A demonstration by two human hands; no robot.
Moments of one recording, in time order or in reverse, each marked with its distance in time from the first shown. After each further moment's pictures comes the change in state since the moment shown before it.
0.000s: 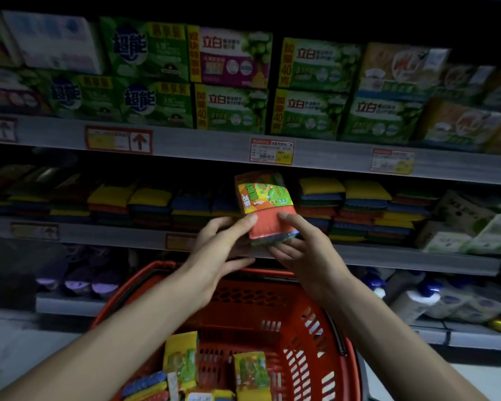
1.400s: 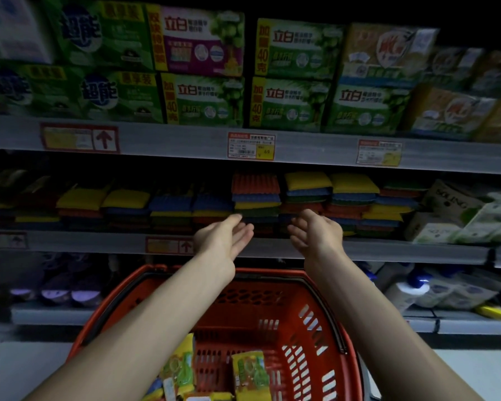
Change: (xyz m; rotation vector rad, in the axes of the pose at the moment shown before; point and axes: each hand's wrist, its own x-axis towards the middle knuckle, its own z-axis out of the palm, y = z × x) left_hand 0.058 -0.015 0.046 -0.378 0.323 -0.176; right_hand 0.042 -0.018 -0.023 -0.013 0.448 -0.099
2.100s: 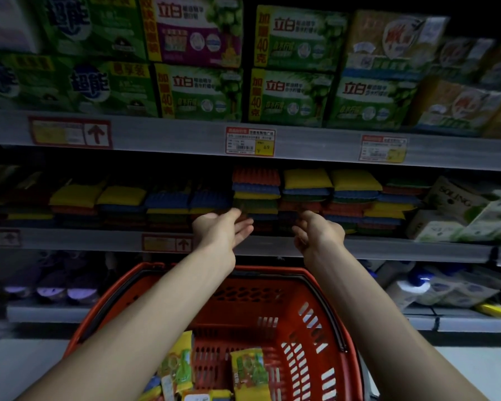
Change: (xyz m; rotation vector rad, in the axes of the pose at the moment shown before) left_hand 0.010 0.001 0.010 0.089 0.023 0.115; right_hand 0.027 0.009 0.000 -0.002 0.100 0.078
